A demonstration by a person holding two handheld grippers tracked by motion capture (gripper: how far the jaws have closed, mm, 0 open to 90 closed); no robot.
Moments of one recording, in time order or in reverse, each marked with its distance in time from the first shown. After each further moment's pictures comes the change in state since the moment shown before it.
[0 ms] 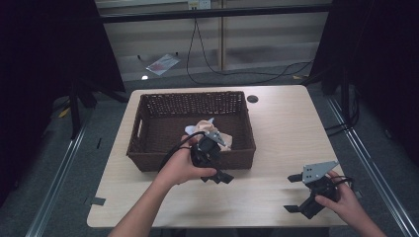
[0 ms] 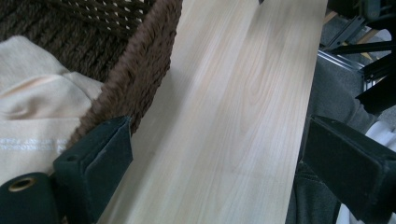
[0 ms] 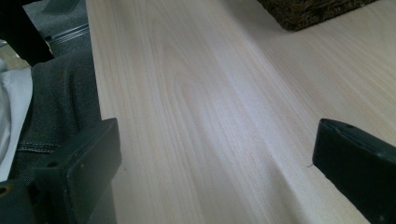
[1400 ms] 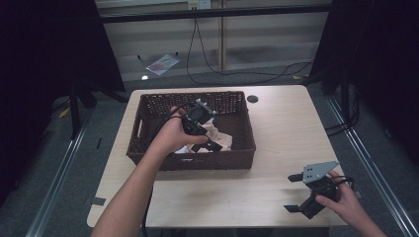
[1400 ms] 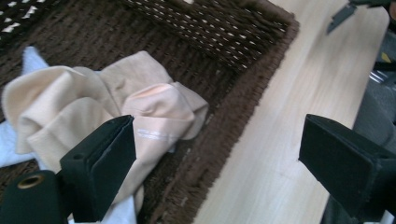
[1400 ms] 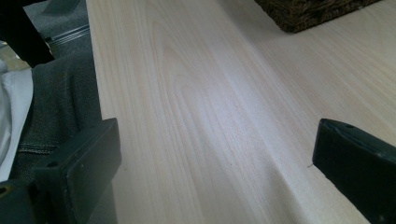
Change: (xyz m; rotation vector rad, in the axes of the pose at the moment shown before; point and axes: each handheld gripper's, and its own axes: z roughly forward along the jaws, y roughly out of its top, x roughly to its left) left arm 0.053 0.032 -0.044 0.054 0.135 -0.109; right arm 0.000 0.000 -0.001 -0.007 0.000 -0.001
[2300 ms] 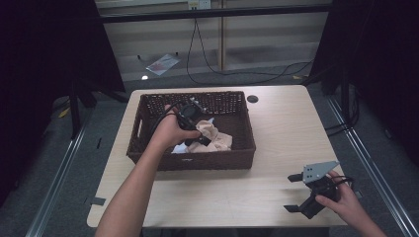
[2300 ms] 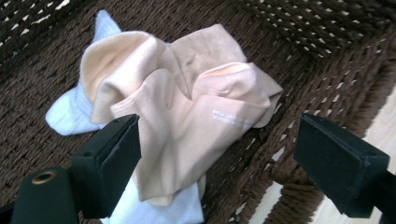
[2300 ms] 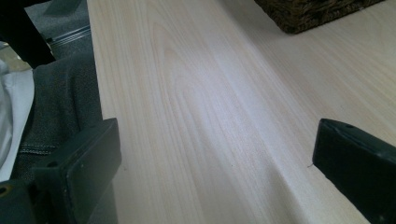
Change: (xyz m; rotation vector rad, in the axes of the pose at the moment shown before) left arm 0.046 -0.013 0.016 0.051 0.107 -0.058; right arm 0.000 0.000 0.000 -0.001 0.004 -0.001
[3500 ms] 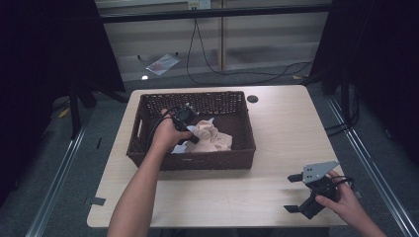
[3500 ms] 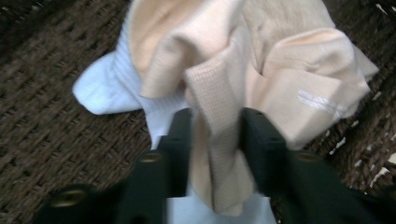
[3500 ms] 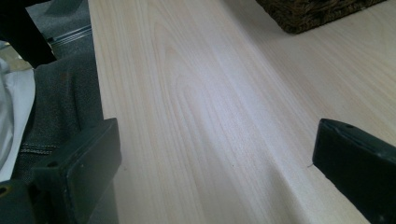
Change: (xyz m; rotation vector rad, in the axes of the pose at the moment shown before) left arm 0.040 -0.019 0.035 0.057 0.046 -0.031; right arm 0.000 0.000 0.000 0.000 -0.002 -0.003
